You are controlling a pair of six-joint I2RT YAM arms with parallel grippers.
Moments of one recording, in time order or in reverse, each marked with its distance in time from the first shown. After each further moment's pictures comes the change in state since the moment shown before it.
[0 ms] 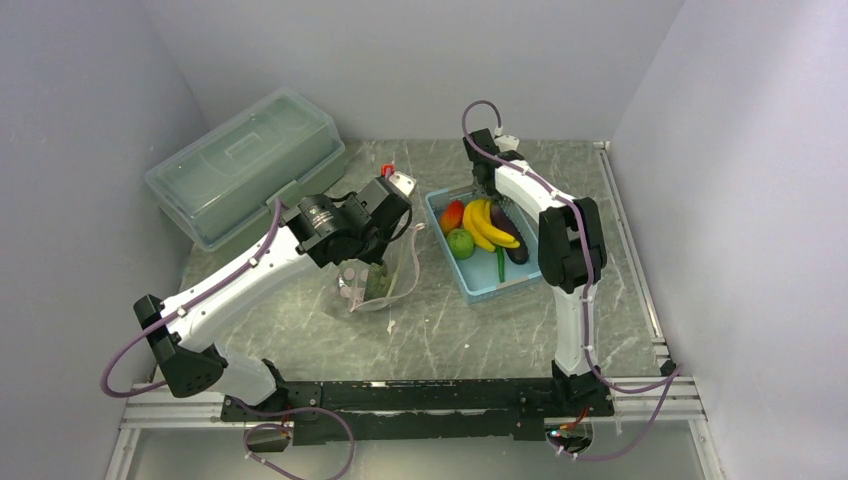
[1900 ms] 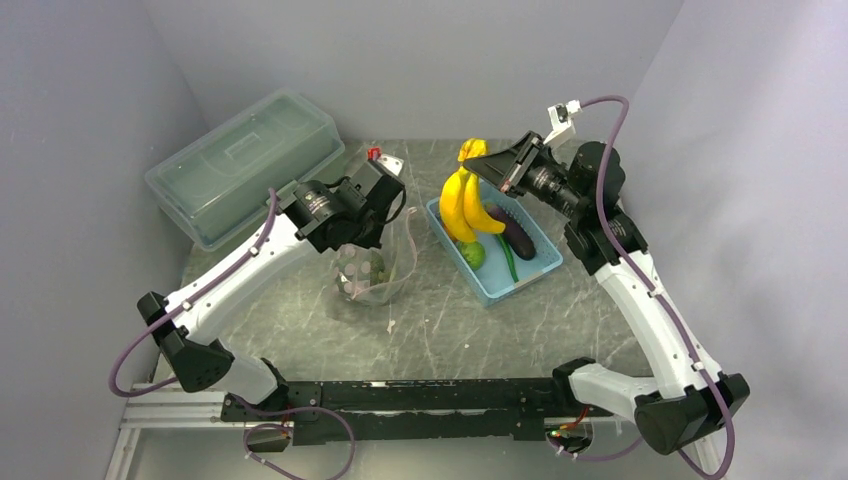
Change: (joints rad) left arm 0.076 0.036 0.057 -0.002 -0.012 -0.052; right arm 0.000 -1.029 -0.506 0.473 -0.868 0.193
